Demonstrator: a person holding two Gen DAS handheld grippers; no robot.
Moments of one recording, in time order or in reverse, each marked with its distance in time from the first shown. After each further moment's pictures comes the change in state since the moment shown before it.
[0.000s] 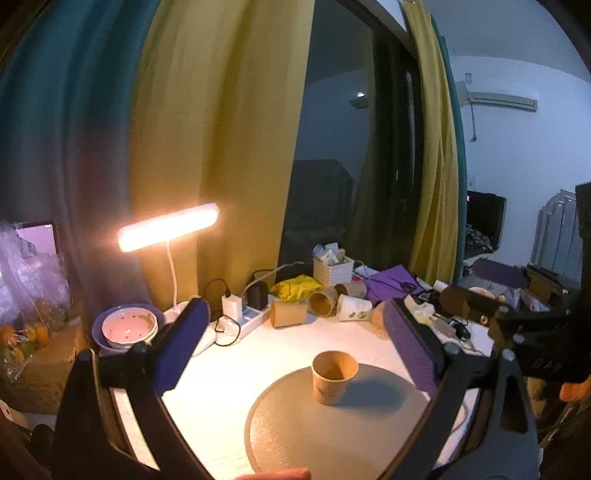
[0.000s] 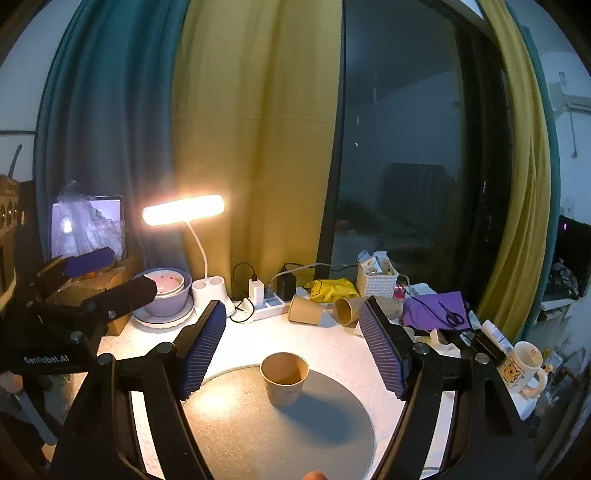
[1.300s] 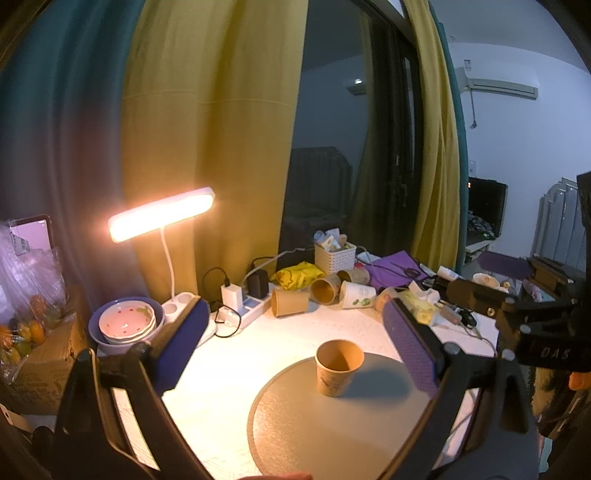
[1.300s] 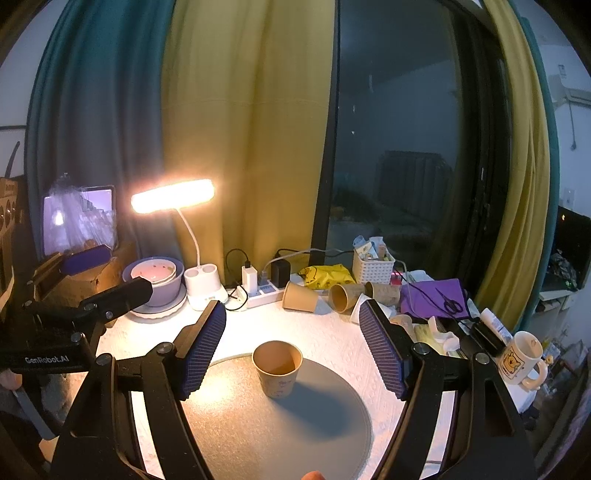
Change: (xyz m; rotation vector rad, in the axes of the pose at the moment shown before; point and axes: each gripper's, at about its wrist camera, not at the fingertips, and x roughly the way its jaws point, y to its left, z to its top) left arm 0.015 -0.002 -0.007 0.022 0.038 -0.005; right arm 0.006 -0.007 -0.008 0.009 0.045 -0.009
